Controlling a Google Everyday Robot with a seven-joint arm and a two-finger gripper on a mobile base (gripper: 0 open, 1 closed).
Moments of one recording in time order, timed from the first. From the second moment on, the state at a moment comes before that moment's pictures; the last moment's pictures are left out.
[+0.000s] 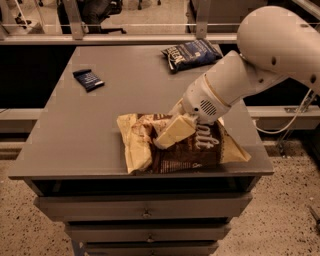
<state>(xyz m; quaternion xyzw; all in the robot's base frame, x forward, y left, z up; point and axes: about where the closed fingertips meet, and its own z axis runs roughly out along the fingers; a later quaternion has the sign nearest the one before) 0.477 -0.031 0.871 -0.55 0.76 0.27 0.23</state>
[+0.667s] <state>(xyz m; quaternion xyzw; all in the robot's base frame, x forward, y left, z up) 0.477 -0.024 0.901 -0.56 0.75 0.26 0.24</state>
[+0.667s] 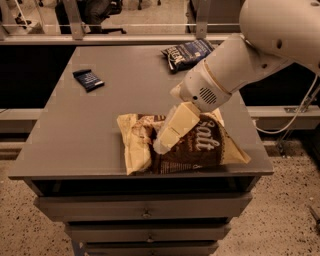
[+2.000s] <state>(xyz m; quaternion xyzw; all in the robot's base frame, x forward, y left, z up) 0.485 -0.026 0.886 -0.56 0.75 0.26 0.25</state>
